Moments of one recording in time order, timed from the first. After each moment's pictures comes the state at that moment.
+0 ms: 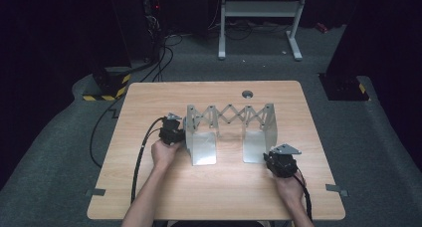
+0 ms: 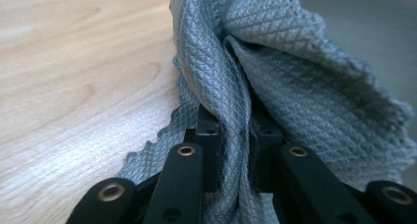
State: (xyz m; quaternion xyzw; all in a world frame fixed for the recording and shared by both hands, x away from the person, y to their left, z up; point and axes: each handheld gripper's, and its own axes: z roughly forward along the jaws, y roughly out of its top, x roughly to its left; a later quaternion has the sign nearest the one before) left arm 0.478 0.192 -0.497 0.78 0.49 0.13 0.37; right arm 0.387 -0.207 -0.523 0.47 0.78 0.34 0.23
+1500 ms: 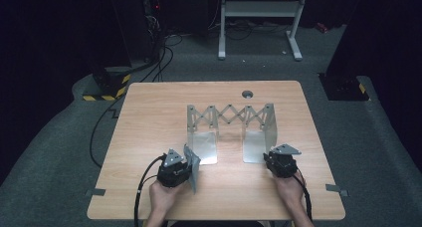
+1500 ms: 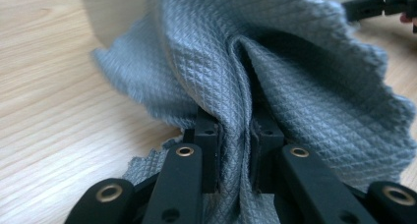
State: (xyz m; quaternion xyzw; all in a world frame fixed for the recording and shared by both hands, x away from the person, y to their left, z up) left arm 0.333 0.159 -0.493 0.79 0.43 0.15 0.42; right arm 0.387 -0.207 -0.523 0.47 0.78 0.34 0.24
